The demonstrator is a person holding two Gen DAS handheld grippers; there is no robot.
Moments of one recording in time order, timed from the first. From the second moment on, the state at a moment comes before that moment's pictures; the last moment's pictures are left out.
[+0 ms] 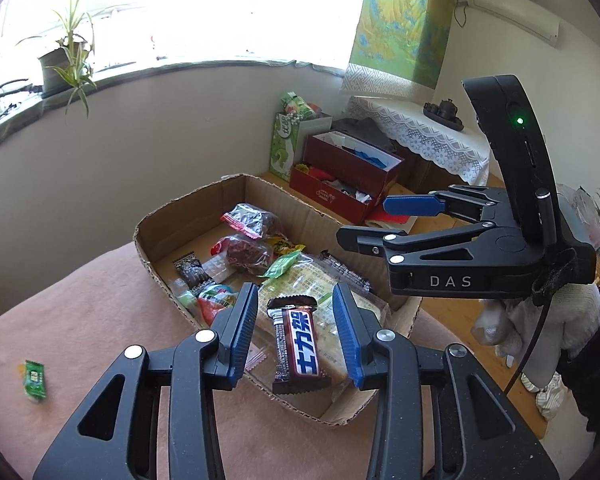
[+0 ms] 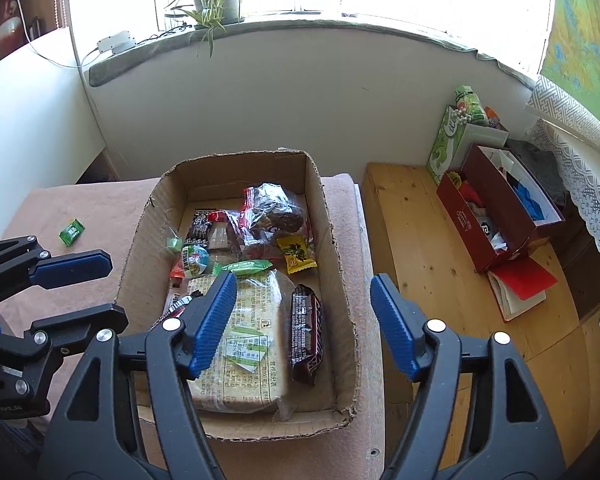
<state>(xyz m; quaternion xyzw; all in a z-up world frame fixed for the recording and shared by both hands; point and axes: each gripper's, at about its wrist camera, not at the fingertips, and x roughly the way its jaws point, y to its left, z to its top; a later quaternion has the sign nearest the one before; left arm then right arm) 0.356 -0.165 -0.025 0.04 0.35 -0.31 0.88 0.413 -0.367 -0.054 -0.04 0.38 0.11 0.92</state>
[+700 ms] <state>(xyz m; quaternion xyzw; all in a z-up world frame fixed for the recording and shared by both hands) 0.355 -0.064 -0.019 0.01 0.34 -0.24 0.91 0.390 -0.290 -0.028 -0.06 0.36 0.17 0.92</state>
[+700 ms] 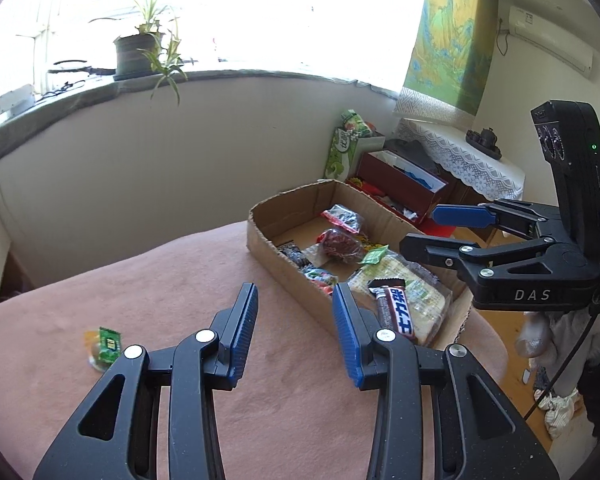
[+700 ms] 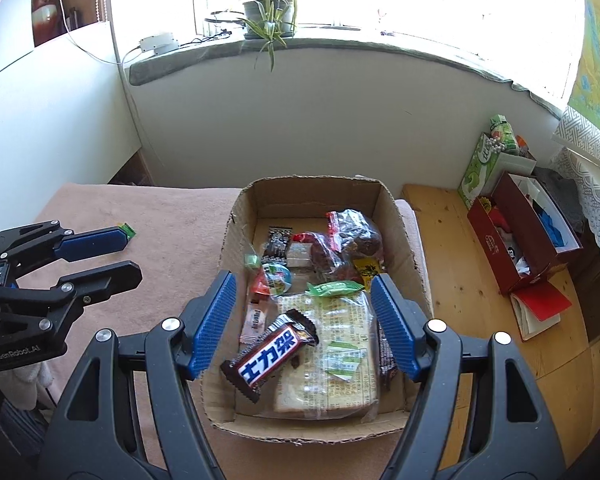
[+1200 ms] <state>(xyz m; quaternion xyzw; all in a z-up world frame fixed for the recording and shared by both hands) 0.376 0.075 -0.038 -0.09 0.35 -0.12 0.92 0.406 -0.163 -0.033 -0.07 0.37 0.26 0.89</state>
